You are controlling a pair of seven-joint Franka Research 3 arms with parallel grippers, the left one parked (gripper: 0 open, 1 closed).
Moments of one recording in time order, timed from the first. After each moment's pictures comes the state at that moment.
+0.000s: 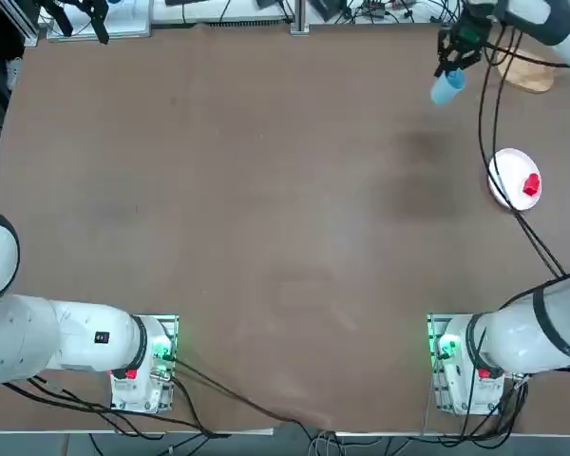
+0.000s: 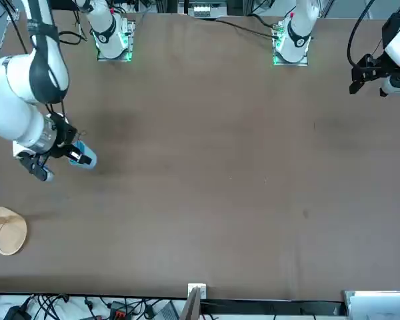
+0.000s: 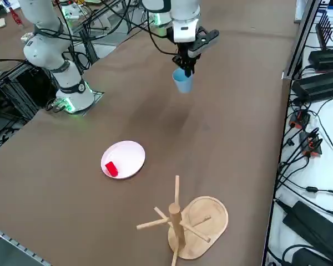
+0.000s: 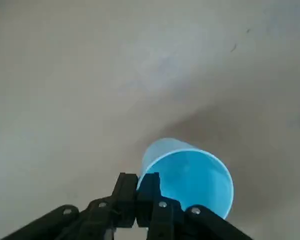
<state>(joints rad) 0.18 0.22 -0.08 -1.81 0.17 2.02 0.56</state>
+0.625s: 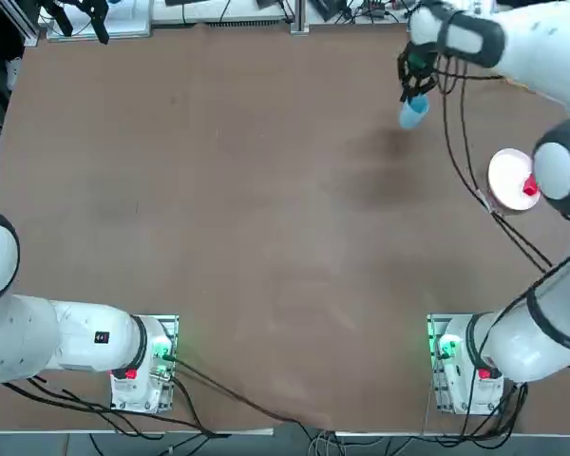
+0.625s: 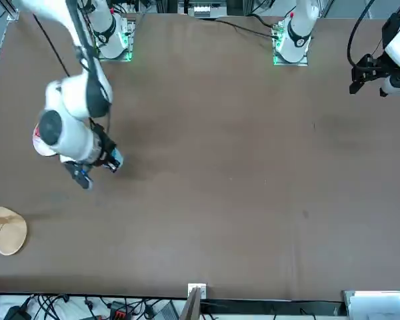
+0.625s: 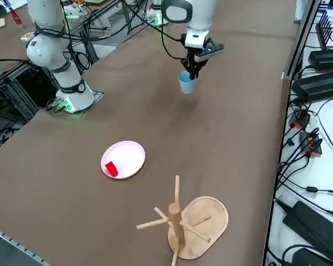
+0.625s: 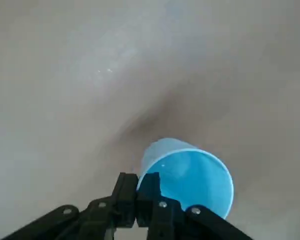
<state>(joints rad) 0.35 0.43 -0.10 -1.75 0.08 2.05 0.90</state>
